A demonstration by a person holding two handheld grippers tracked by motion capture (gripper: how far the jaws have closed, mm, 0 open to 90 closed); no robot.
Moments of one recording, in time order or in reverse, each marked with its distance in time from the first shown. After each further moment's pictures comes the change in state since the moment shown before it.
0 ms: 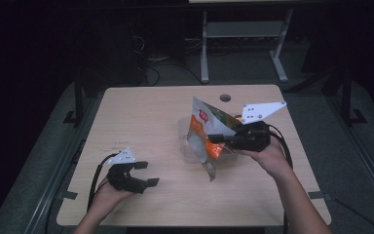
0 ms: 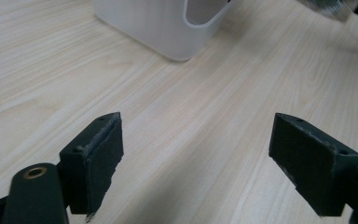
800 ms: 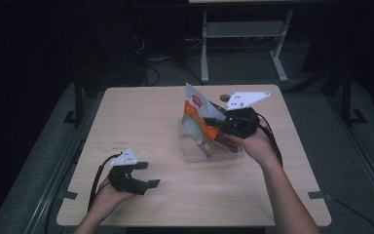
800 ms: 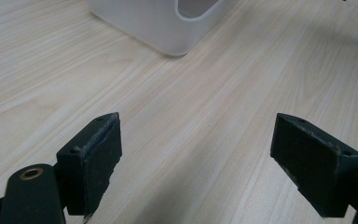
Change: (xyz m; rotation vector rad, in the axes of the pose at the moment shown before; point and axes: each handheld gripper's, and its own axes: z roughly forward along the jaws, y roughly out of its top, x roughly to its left) left arm -0.003 0.000 0.003 0.012 0.007 0.019; right arm -0.017 0.018 0.024 0.065 -0.247 -0.014
